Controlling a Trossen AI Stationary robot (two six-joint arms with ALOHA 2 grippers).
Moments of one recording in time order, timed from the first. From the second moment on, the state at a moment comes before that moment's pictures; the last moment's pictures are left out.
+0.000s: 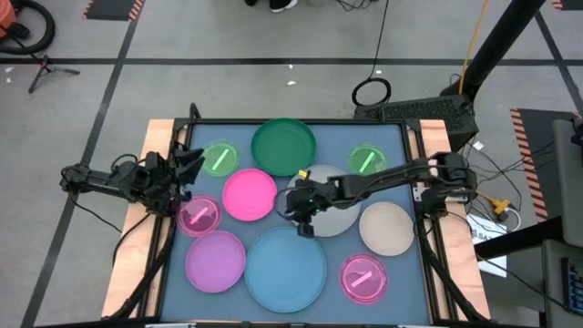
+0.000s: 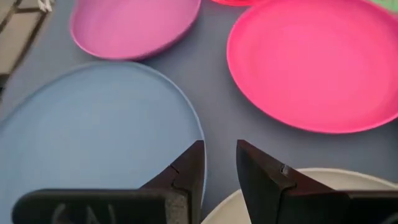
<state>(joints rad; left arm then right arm) -0.18 0.26 0.19 0.66 -0.45 0.07 0.07 1.80 1.18 -0.13 -0.10 0.12</state>
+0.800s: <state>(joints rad) -0.18 0.26 0.19 0.69 -0.45 0.13 0.15 1.97 1.43 -0.27 0.04 0.03</state>
